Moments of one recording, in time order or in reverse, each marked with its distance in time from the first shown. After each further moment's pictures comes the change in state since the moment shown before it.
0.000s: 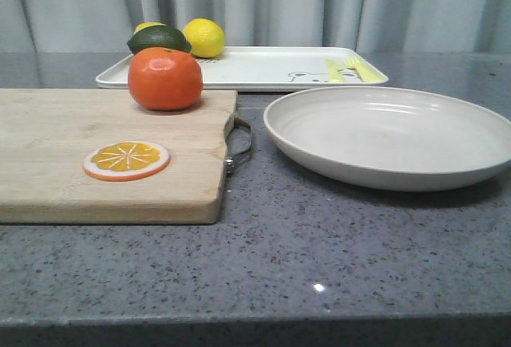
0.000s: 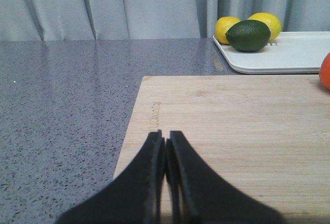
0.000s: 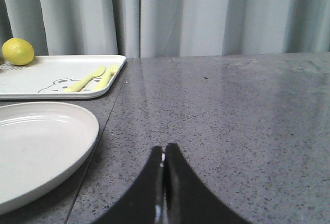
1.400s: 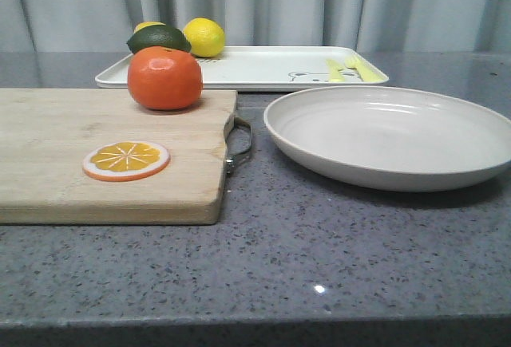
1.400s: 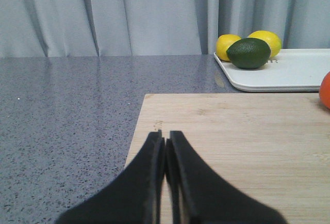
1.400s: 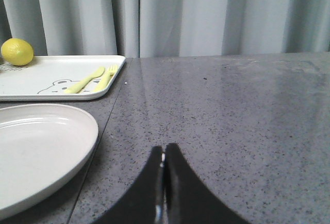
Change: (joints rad) left arm 0.000 0.000 -0.011 0.000 -0.049 0.000; right arm 0.000 0.003 -0.032 0.000 0.035 0.000
